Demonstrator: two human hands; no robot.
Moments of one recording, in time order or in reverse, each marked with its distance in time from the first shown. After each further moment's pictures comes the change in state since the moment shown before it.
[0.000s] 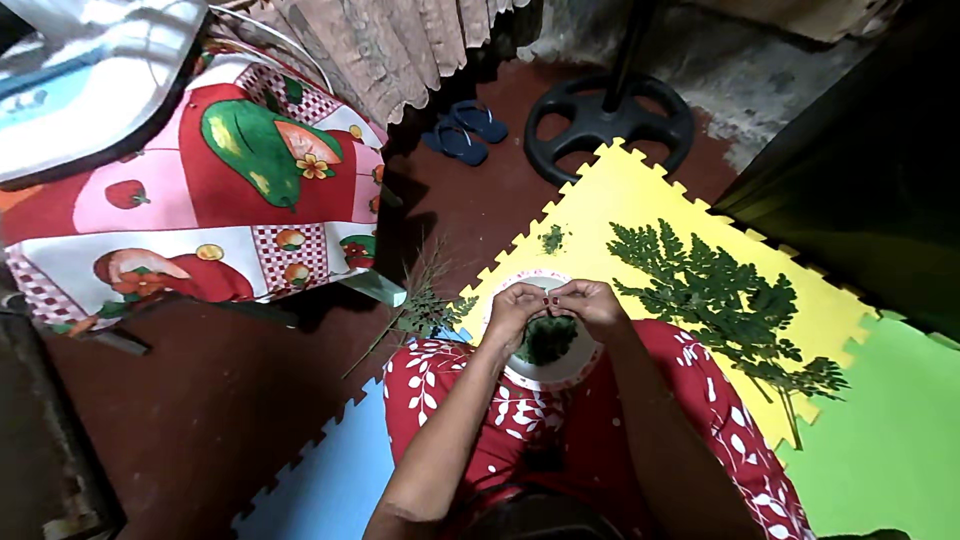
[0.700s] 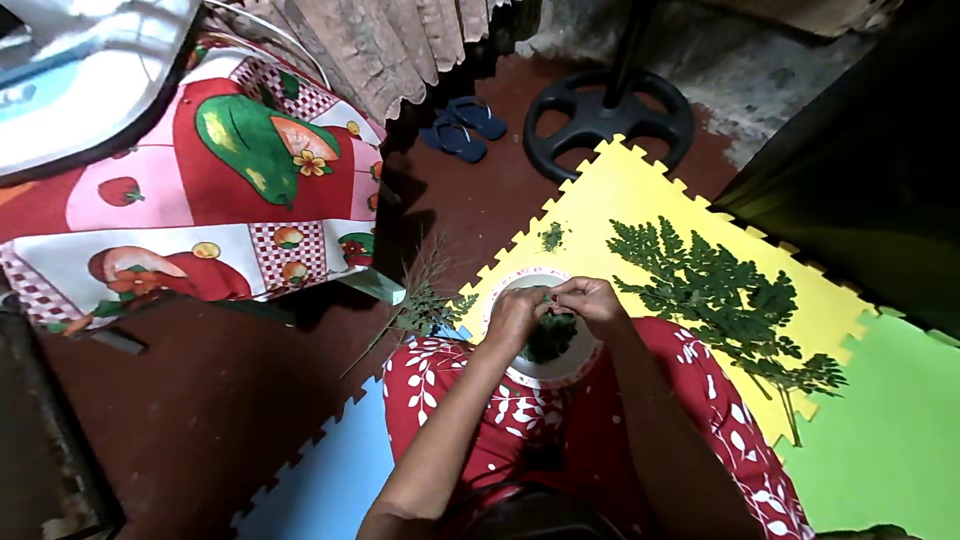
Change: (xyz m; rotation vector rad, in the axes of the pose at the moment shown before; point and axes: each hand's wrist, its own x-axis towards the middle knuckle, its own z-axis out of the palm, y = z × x) left_hand -0.007 0.013 -0.003 1.180 -0.176 0.361; right_hand 0.002 0.001 -0.001 -0.060 0.032 0.001
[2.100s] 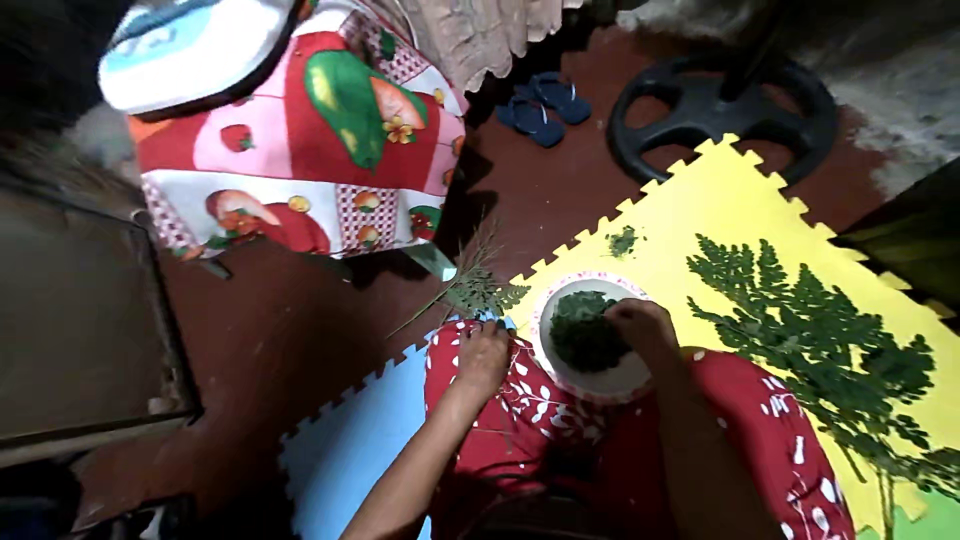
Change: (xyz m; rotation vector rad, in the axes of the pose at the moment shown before) left_hand -0.090 -0.057 -0.031 0.251 -0.243 -0.564; right_hand 0.017 0.014 0.011 -0.887 -0.110 -0.068
